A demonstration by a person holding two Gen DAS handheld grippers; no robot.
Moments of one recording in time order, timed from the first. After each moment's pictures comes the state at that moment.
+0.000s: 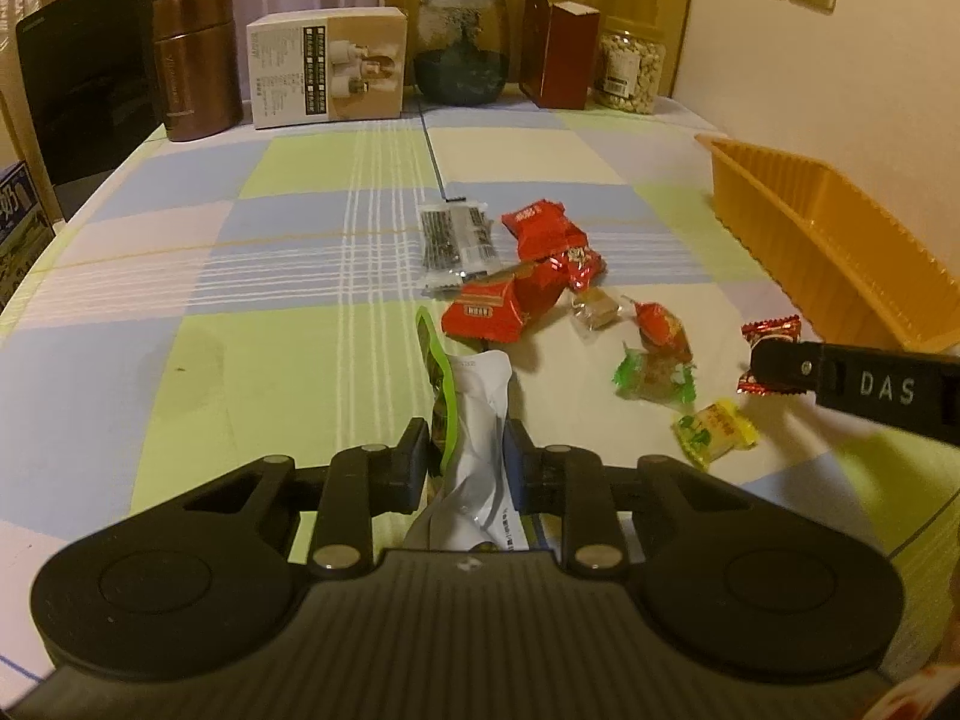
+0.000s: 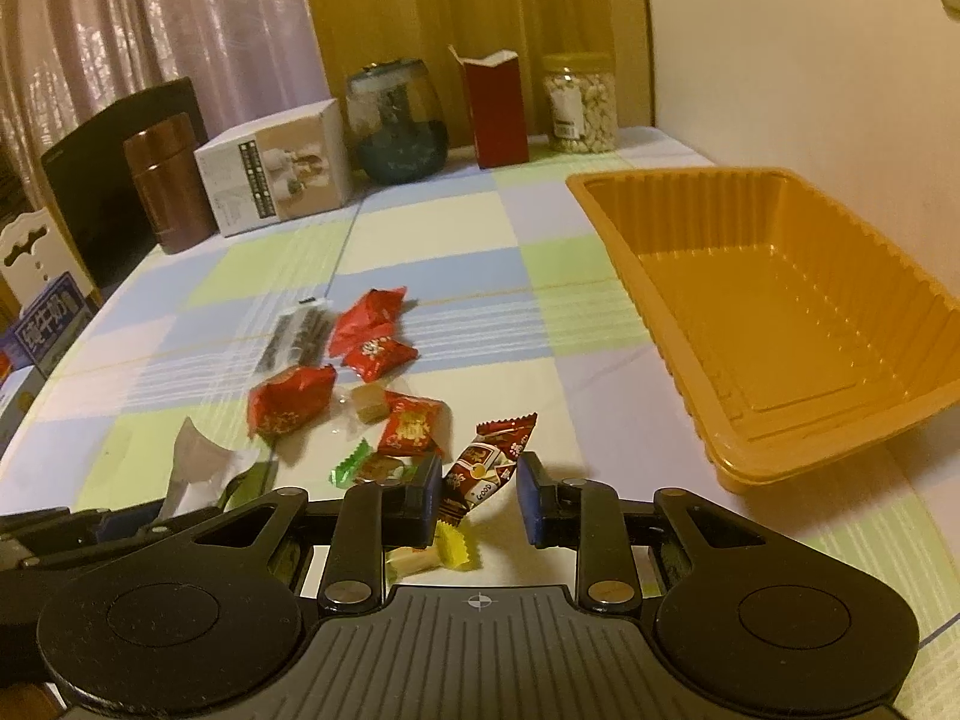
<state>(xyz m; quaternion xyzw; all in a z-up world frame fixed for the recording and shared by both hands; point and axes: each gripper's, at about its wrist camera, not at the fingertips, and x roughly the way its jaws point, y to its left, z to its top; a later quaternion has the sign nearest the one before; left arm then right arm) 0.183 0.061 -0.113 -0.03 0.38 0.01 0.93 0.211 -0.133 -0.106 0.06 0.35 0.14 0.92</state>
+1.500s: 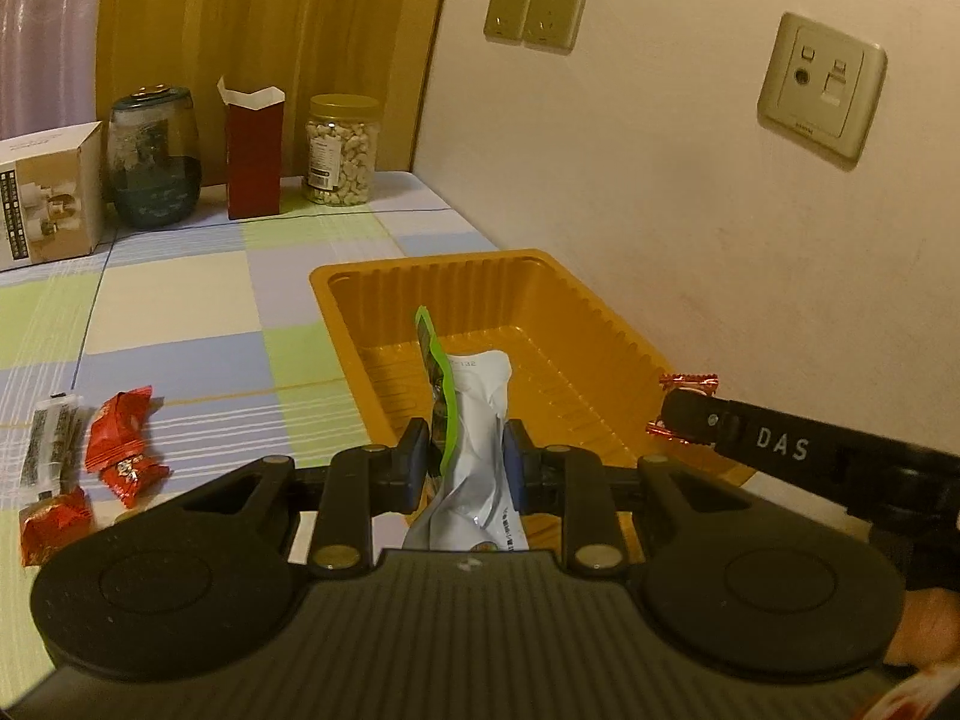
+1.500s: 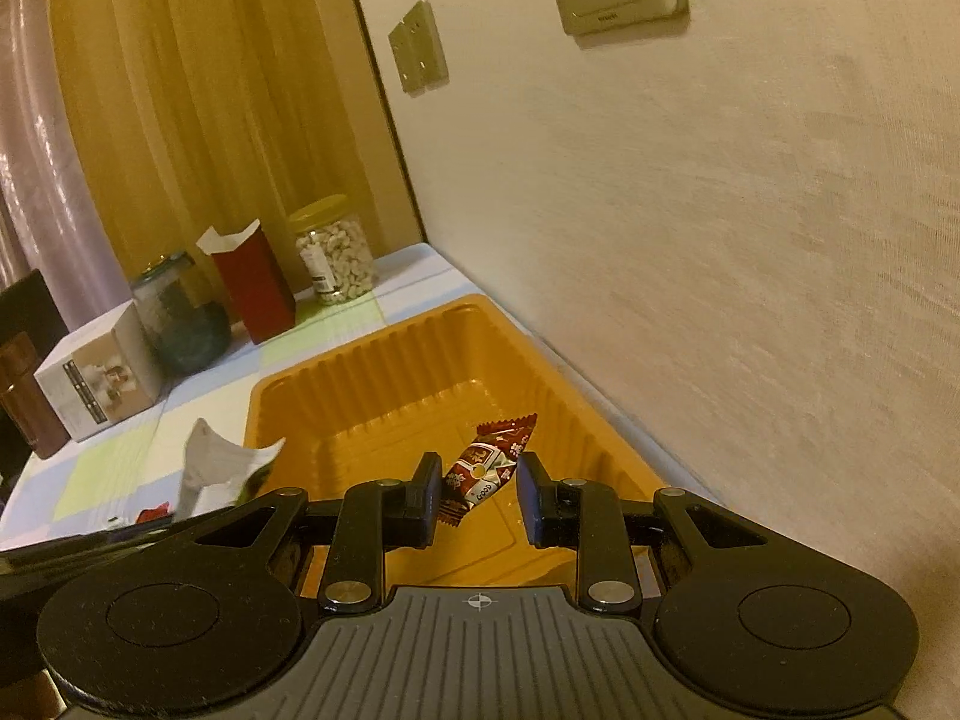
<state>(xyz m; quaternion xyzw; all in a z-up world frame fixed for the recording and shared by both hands) 0.261 -0.134 -0.056 -0.04 0.32 -0.16 0.93 0.241 -0.327 -0.060 0.15 0.27 0.01 0.95</state>
